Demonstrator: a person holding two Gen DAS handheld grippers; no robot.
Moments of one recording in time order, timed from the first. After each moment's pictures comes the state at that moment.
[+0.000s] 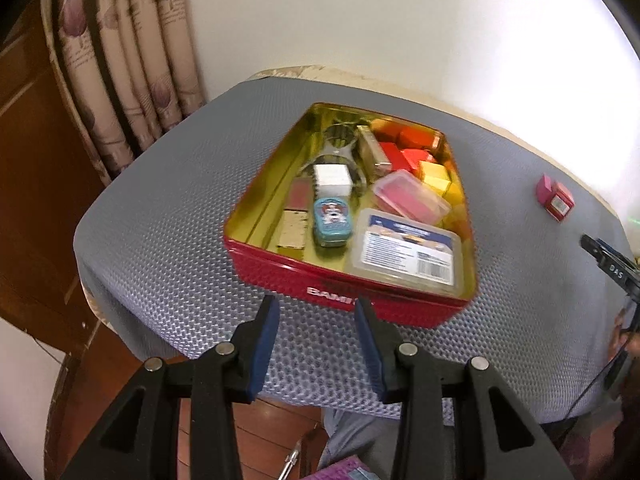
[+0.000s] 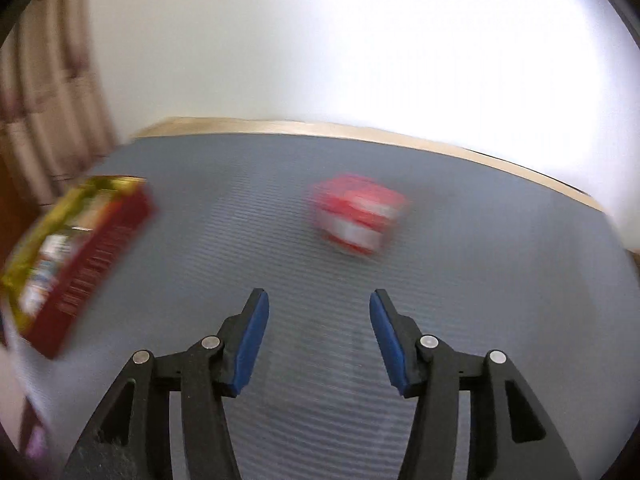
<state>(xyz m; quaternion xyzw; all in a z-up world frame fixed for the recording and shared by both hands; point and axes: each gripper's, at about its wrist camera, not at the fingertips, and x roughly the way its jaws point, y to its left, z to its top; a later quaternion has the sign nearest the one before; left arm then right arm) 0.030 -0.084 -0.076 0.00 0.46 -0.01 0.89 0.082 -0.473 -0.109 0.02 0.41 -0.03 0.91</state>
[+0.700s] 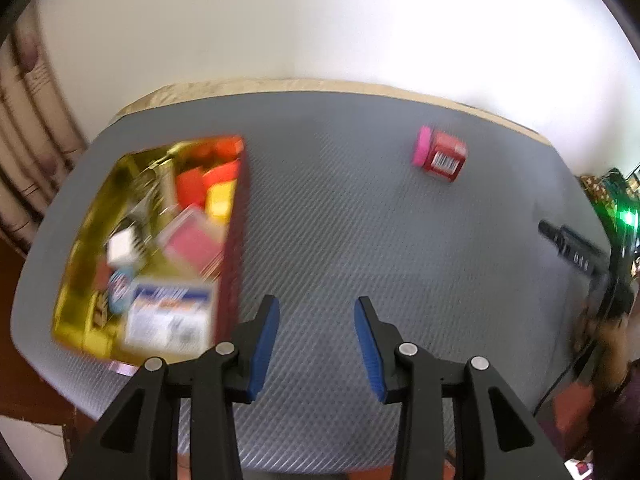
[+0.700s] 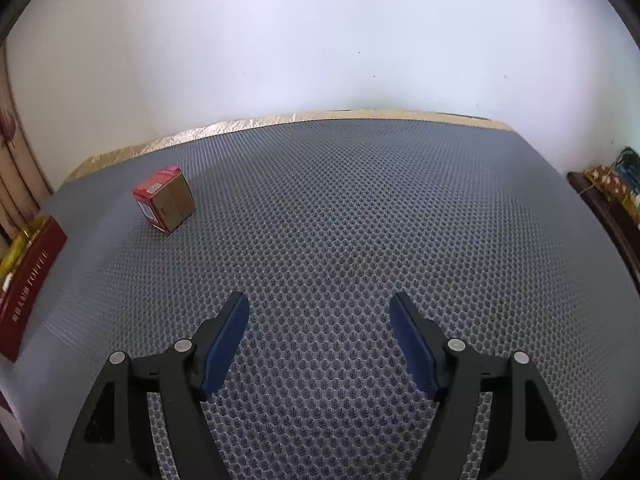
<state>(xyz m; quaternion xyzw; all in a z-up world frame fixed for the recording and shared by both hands) 0.078 -0.250 -0.066 0.07 0.49 -0.16 0.85 0.035 -0.597 -0.126 0.12 0.40 -0.09 0.90</state>
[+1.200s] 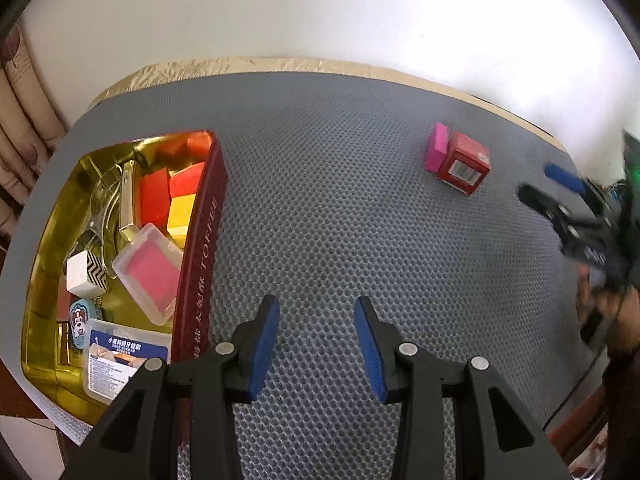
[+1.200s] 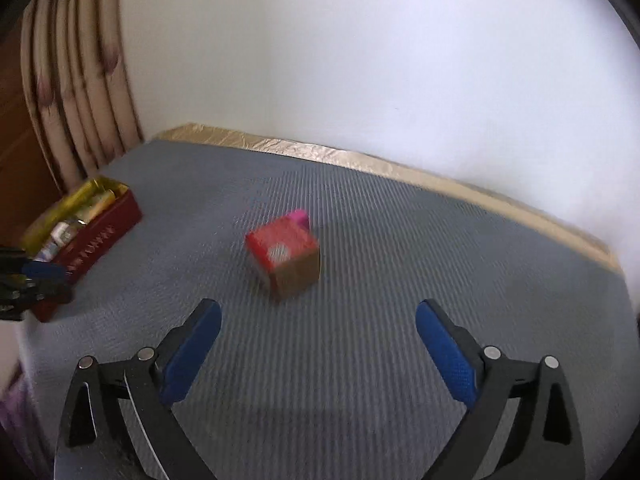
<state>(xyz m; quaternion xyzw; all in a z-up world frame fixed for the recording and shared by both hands) 0.130 -0.270 -0.093 0.05 0.53 -0.15 0.83 0.145 -0.523 -0.093 -0.03 0.39 0.12 0.91</state>
